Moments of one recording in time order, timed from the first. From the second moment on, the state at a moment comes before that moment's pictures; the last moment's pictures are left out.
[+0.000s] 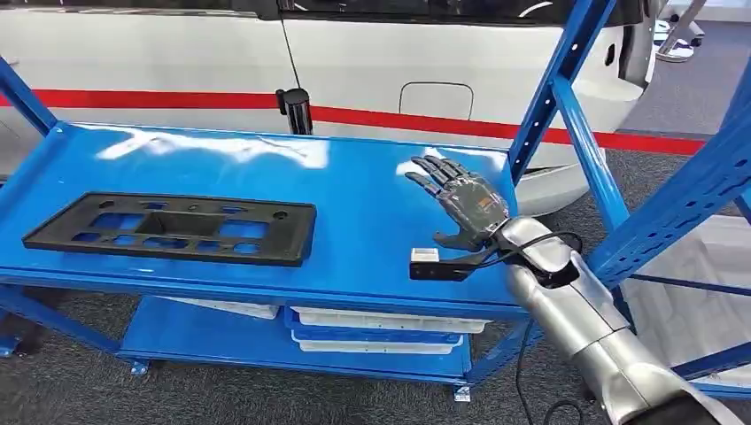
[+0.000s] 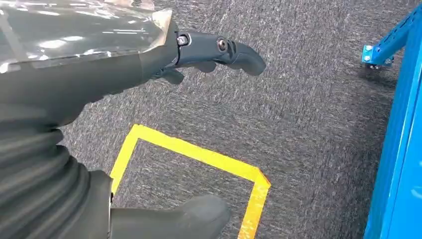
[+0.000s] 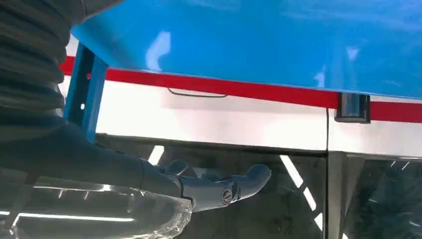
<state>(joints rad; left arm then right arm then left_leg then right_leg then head) -0.11 -0.06 1.12 -0.22 -0.75 0.26 -0.48 -0.78 -0.23 0.73 -1.07 0.97 -0.09 -0.29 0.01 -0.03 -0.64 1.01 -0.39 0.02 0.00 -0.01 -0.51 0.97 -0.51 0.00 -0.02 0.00</state>
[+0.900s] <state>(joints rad) -0.12 -0.06 1.12 -0.22 -0.77 0.25 -0.48 -0.64 -0.31 0.73 -1.17 0.95 -0.11 -0.33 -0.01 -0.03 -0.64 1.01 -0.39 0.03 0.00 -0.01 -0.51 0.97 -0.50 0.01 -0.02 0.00</state>
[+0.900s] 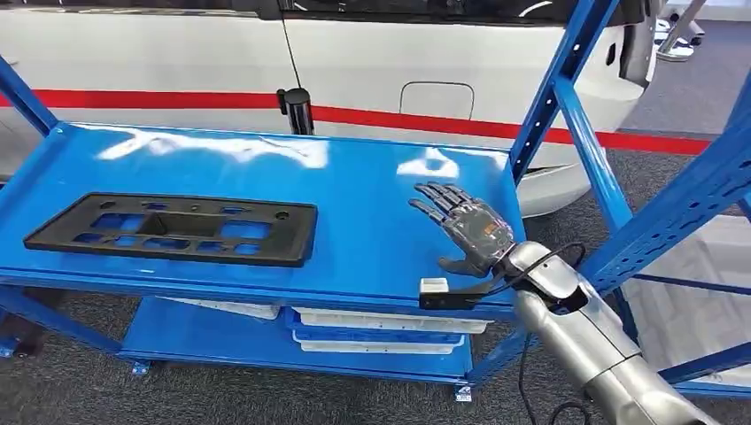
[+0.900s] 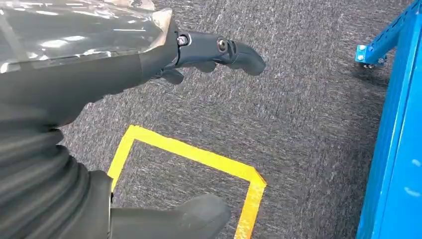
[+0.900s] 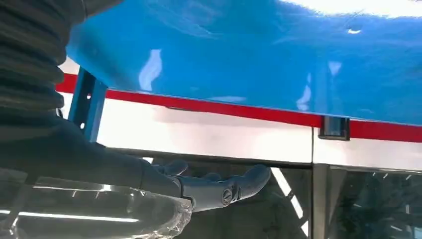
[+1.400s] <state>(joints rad) -0.13 -0.06 1.12 -0.22 -0.77 0.25 -0.47 -0.54 -0.31 0.79 -1.41 0.86 -0.11 -0.48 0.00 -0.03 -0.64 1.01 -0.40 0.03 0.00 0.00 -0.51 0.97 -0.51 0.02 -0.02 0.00</state>
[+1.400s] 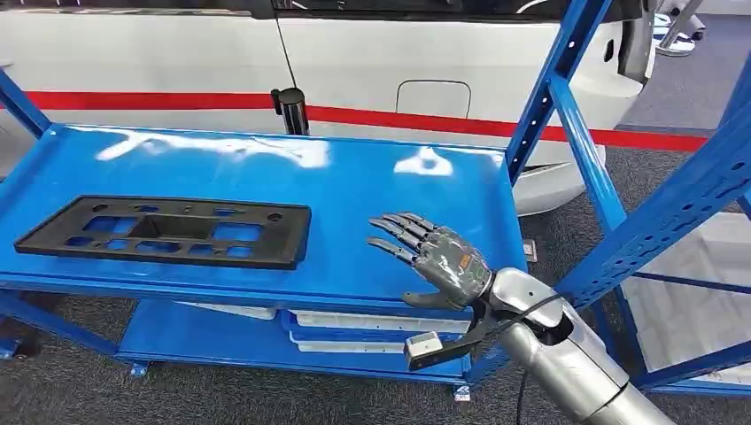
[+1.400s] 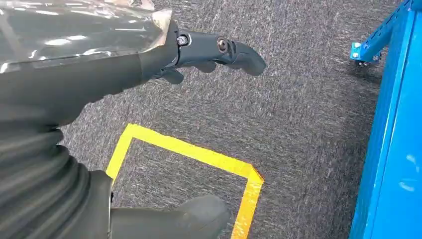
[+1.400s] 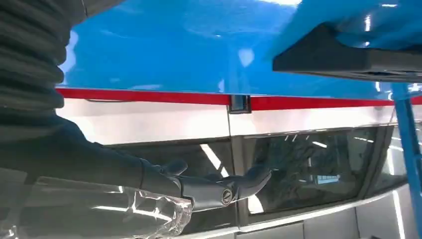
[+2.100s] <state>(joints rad) -0.14 -0.06 1.12 -0.22 -0.76 0.25 -0.47 -0.57 -0.30 0.88 -1.42 0.95 -0.08 -0.40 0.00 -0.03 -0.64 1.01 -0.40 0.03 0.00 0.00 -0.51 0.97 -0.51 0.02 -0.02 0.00</state>
